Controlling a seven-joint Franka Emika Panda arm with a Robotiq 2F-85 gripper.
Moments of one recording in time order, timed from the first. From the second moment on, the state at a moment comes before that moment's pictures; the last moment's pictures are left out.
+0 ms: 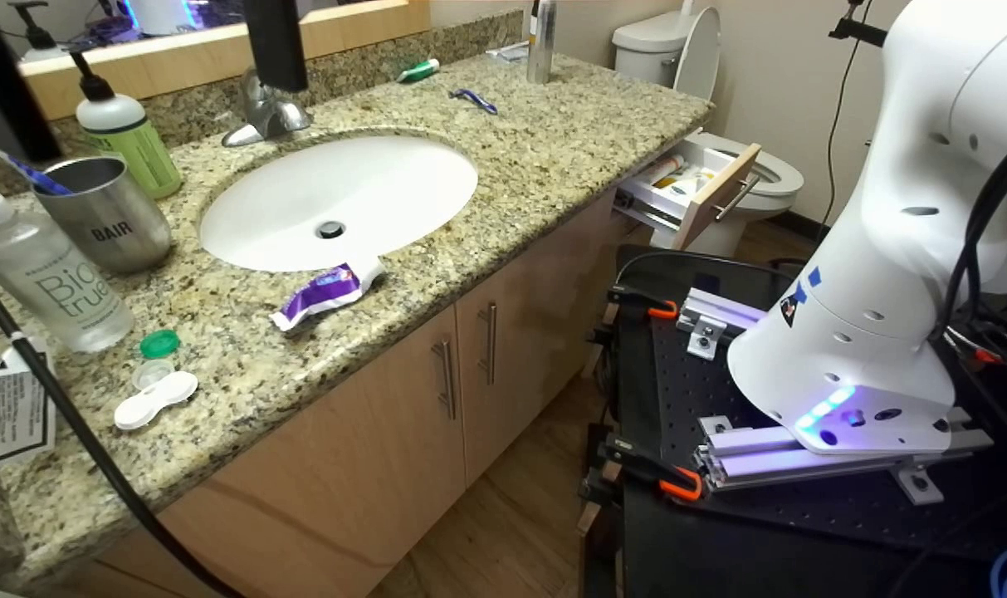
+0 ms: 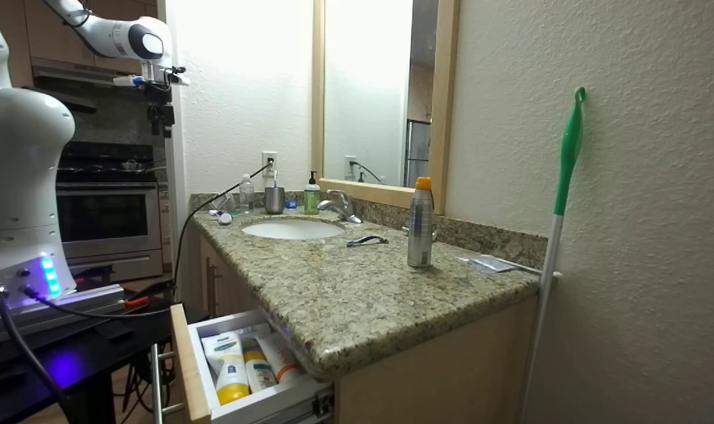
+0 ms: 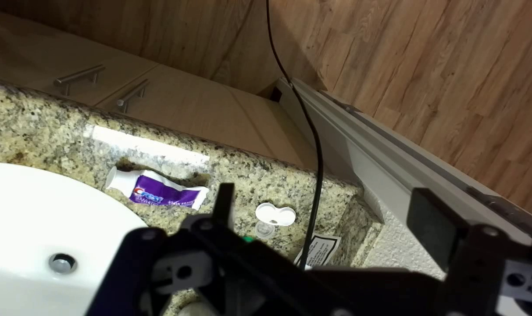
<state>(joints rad) 0.10 -0.34 0.28 -2.24 0.17 2.04 0.52</state>
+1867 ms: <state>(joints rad) -0.25 -0.83 0.02 -2.51 0.03 1.89 0.82</state>
